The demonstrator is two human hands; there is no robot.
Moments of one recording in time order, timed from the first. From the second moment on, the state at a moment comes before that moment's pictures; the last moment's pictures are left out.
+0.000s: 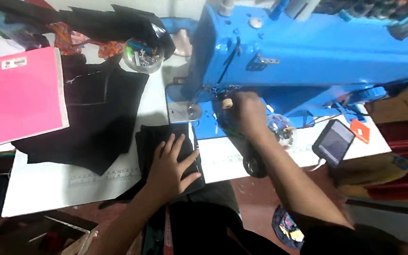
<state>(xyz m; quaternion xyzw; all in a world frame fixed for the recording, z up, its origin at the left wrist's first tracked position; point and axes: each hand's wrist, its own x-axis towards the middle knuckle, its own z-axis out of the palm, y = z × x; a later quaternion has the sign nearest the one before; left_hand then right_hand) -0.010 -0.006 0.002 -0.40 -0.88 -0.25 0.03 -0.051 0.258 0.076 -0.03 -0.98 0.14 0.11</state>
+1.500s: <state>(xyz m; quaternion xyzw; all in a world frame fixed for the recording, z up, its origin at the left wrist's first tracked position) -0.024 -0.006 0.002 -0.42 -0.88 -0.24 0.02 -0.043 0.251 0.087 0.01 -0.99 0.16 0.07</state>
